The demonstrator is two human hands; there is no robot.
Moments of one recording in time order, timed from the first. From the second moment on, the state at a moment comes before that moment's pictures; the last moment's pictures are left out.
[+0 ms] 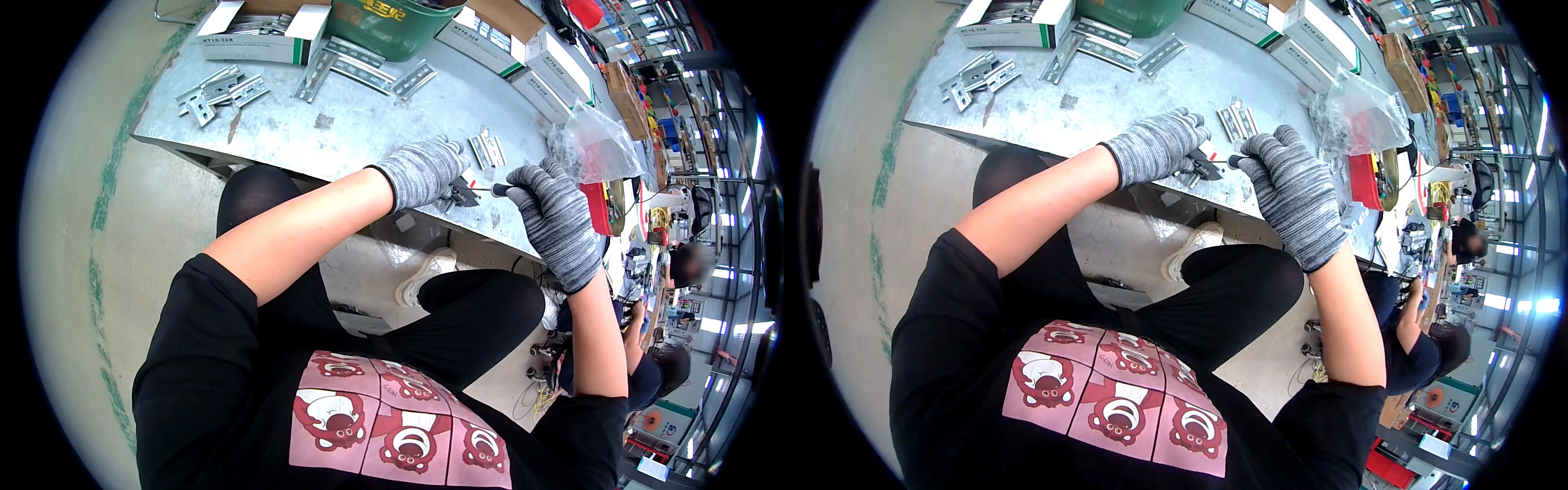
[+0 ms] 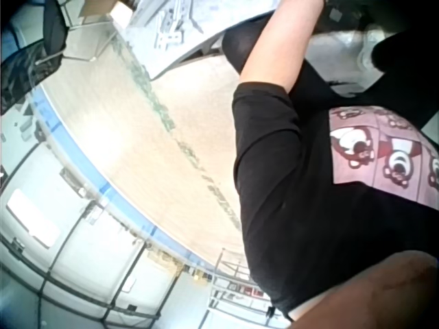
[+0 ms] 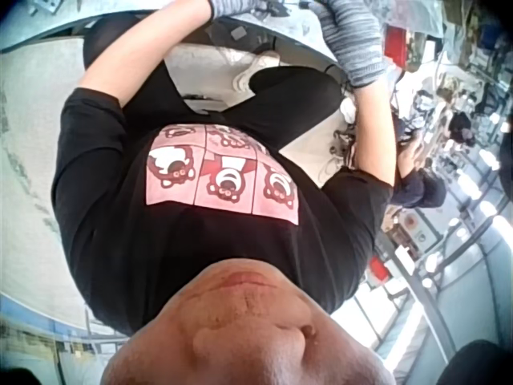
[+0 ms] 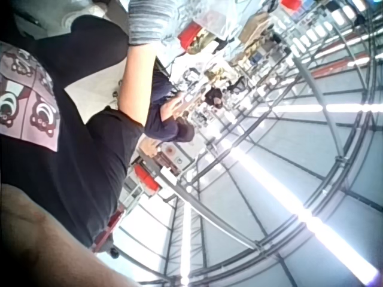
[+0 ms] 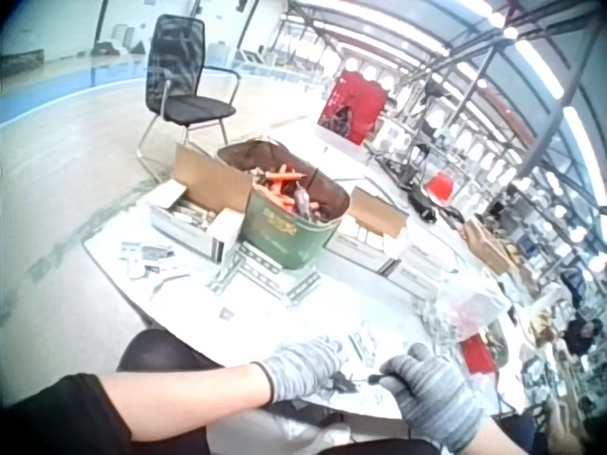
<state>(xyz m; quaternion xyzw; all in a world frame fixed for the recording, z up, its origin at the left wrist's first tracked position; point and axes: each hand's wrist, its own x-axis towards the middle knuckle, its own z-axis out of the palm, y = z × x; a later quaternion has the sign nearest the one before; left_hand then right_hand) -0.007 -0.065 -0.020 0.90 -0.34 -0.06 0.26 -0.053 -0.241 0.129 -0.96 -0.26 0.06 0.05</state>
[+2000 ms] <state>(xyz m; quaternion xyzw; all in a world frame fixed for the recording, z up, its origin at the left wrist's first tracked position) -0.006 -0.058 -0.017 0.57 -0.16 -0.23 0.78 -0.041 -0.276 -0.013 -0.50 0.09 0.13 0.85</state>
